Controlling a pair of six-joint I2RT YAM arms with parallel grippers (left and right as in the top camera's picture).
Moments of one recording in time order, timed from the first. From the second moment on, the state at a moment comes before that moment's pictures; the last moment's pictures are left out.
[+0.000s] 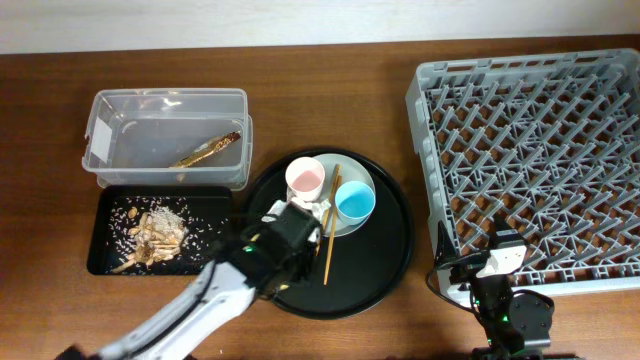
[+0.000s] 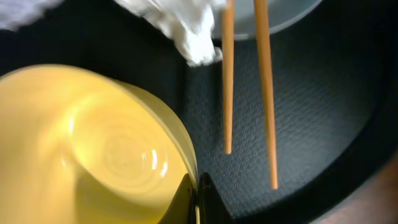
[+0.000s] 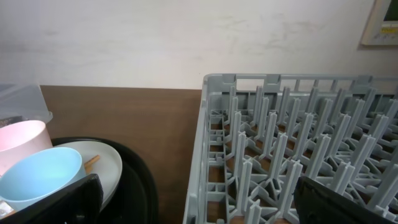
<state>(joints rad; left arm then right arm) -0.71 1.35 0.80 -0.69 0.01 -0.47 0.02 0.01 0.01 -0.07 -0.10 0.02</state>
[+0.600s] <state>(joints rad) -0.75 1.40 1.01 -0.76 -0.15 -0.49 0.02 0.01 0.01 -0.07 -0.10 0.02</state>
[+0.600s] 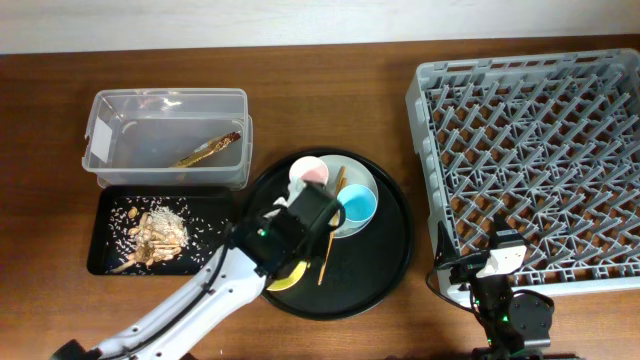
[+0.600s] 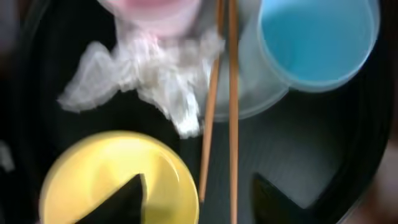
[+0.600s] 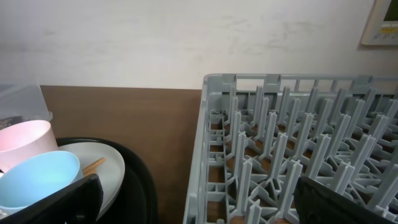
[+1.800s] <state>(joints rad) -0.56 1.69 1.02 -0.51 -0.06 -0.13 0.02 0.01 0.01 -0.07 -0.10 0.02</state>
